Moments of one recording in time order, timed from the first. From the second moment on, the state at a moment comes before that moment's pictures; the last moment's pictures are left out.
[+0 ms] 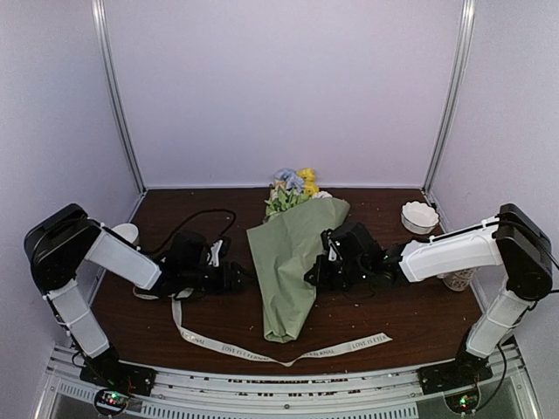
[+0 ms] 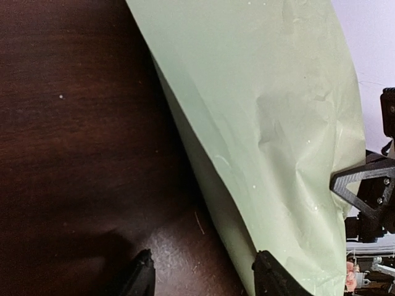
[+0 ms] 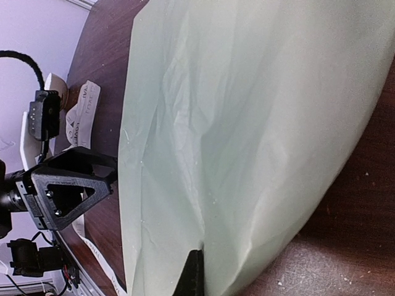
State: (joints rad) left arm -0.66 1.75 0.61 0.53 0.43 -0.75; right arm 0.88 1.65 0.86 0.07 -0.06 0.92
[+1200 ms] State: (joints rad) left arm -0.74 1.89 0.70 0.61 0.46 -0.81; right arm 0.88 1.65 0.86 0.07 -0.06 0.91
